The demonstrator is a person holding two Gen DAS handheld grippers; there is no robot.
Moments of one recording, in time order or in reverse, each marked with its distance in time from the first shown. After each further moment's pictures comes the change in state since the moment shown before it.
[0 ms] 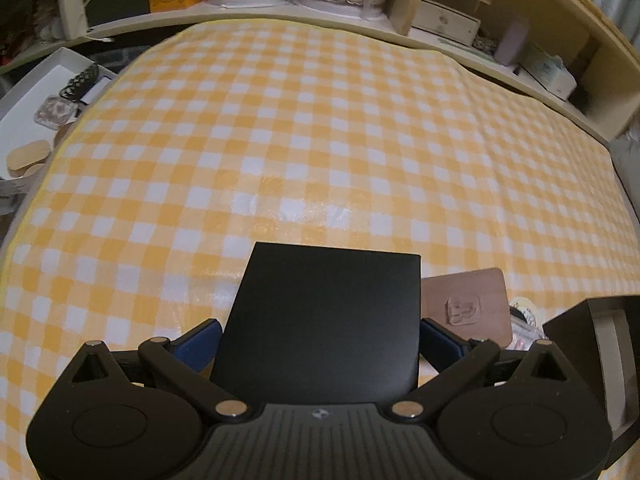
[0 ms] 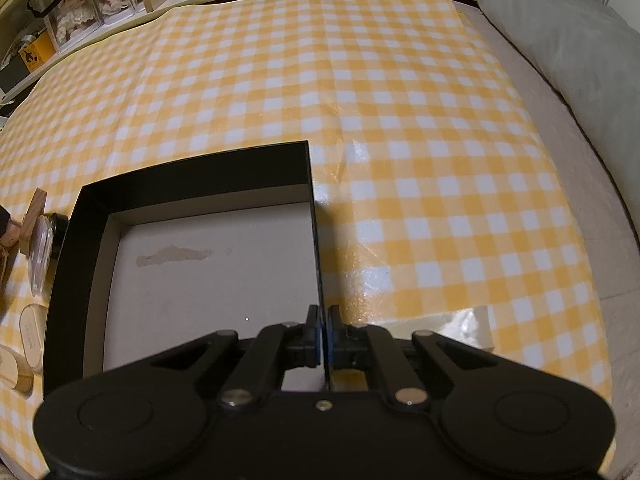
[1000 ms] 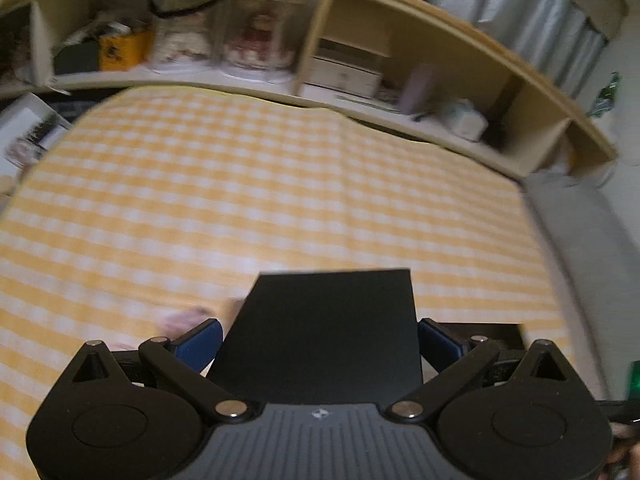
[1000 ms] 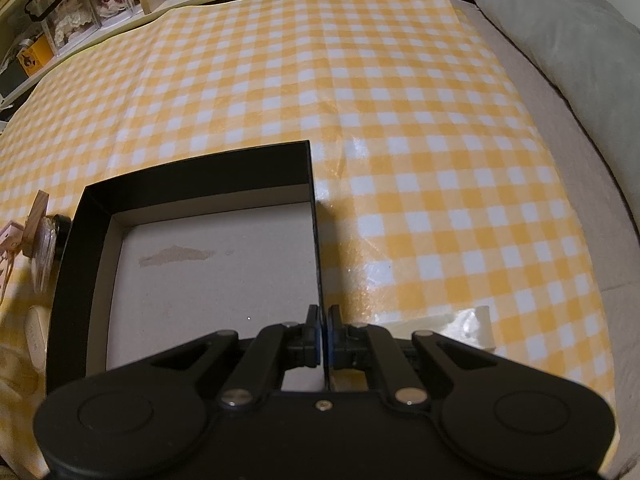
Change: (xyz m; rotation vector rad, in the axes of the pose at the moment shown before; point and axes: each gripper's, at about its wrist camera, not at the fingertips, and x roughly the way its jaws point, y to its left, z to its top) left arm -0.088 -0.135 -0.030 -0.009 -0.154 -0.177; right arm -0.002 -0.002 -0.002 0.012 0.007 0.015
